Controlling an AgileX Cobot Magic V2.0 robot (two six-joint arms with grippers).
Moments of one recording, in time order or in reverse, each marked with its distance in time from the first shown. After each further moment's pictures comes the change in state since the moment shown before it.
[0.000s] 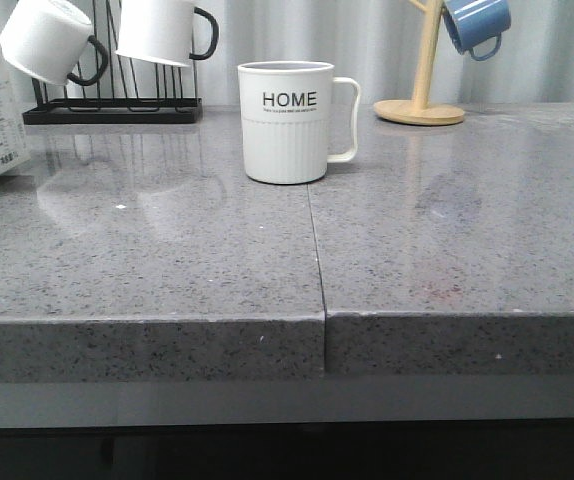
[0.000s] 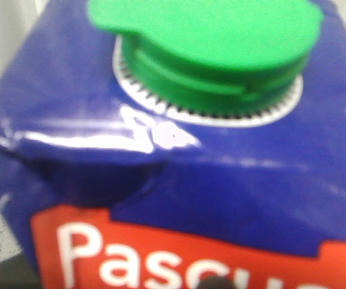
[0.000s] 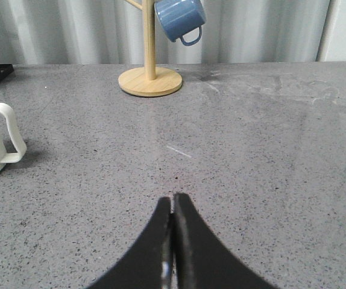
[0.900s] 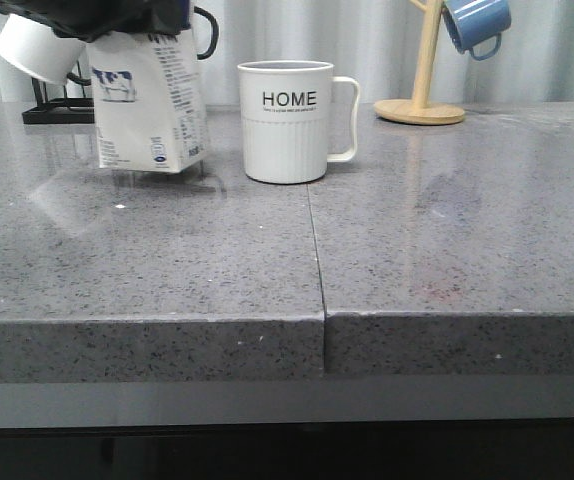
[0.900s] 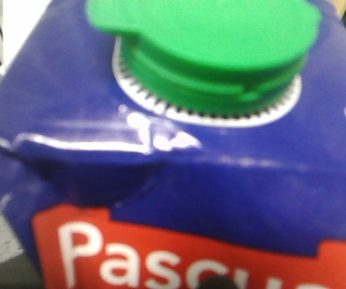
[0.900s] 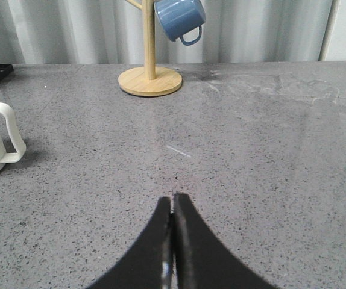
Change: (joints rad) left arm -0.404 0.121 -0.191 -0.478 0.034 0.395; right arm 0.000 0.000 0.000 0.000 0.000 0.000
